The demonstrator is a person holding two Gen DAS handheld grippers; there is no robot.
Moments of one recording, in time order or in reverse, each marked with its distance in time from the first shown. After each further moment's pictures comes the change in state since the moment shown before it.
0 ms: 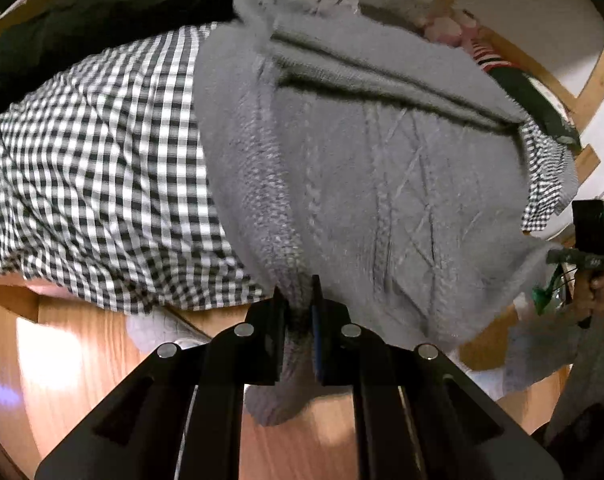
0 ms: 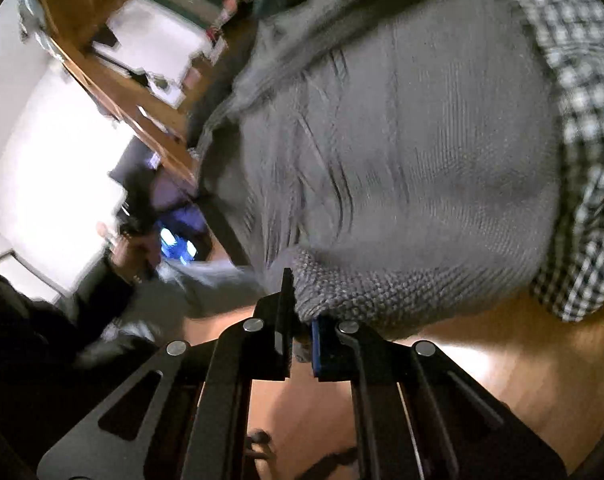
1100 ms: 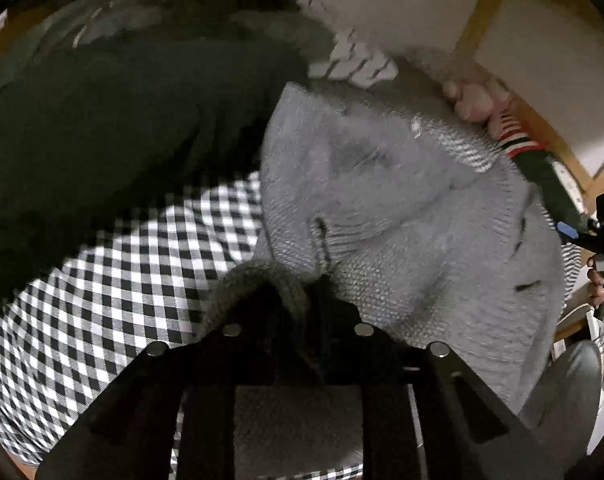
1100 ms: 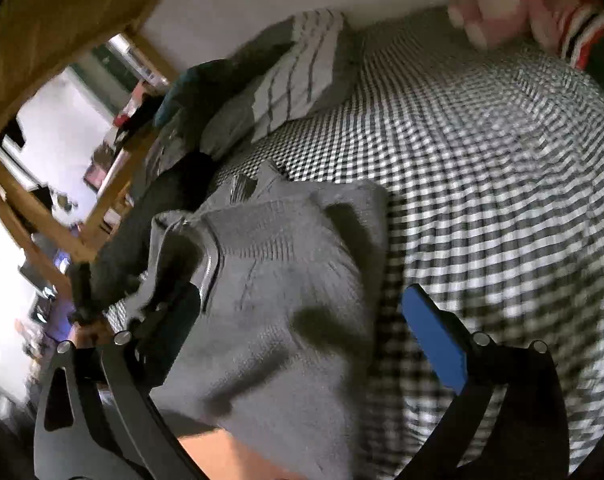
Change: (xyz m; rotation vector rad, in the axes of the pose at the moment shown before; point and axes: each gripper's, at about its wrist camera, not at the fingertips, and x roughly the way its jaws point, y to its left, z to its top) left arm 0.051 0.030 0.227 -0.030 -0.115 -0.052; right arm -0.079 0.013 0.279 0.023 -0.232 -0.424
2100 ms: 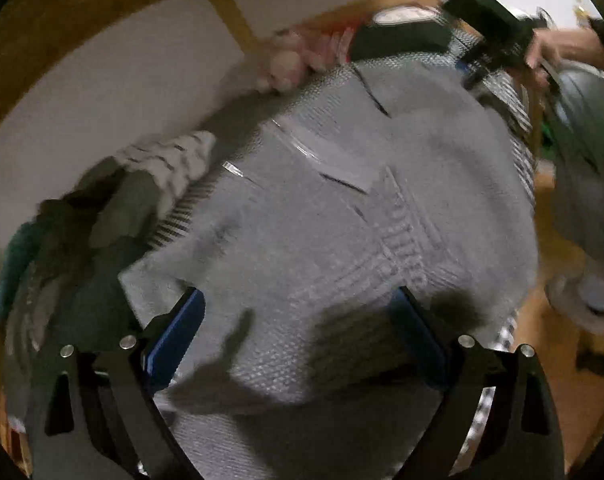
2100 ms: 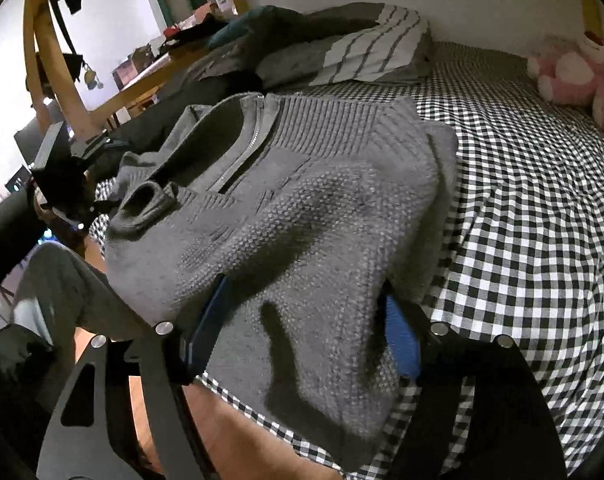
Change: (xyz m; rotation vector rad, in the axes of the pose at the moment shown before) left arm -0.004 -0.111 -0.054 0.974 -0.152 0.008; right arm 0.035 0.046 -0.086 -0.385 0.071 -0.050
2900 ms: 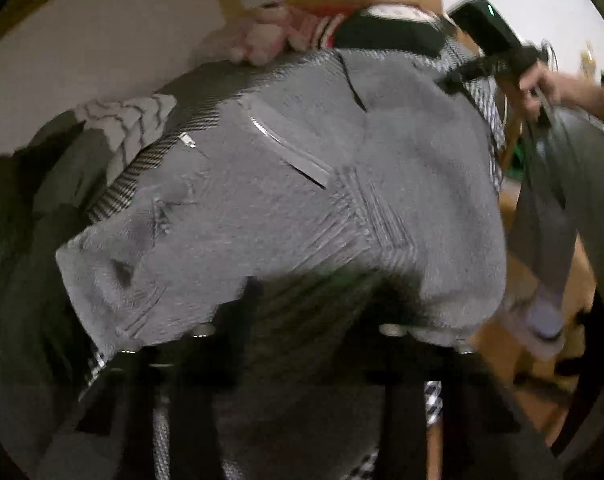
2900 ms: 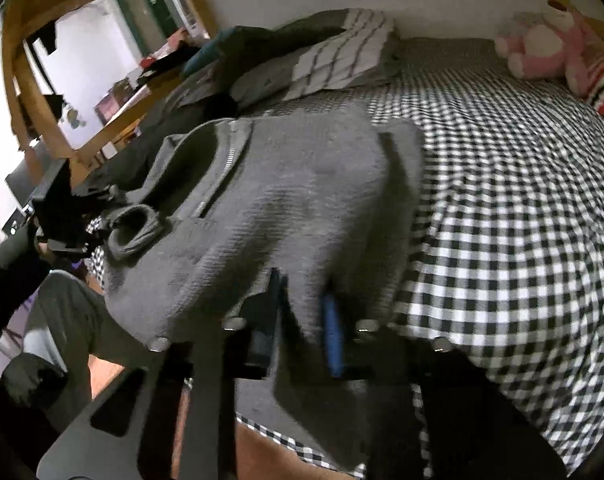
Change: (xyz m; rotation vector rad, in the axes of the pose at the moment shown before) left arm 0.023 0.007 0.012 -0.163 0.060 -0.185; right arm -0.008 -0.023 -0.005 0.150 -0.055 -0.007
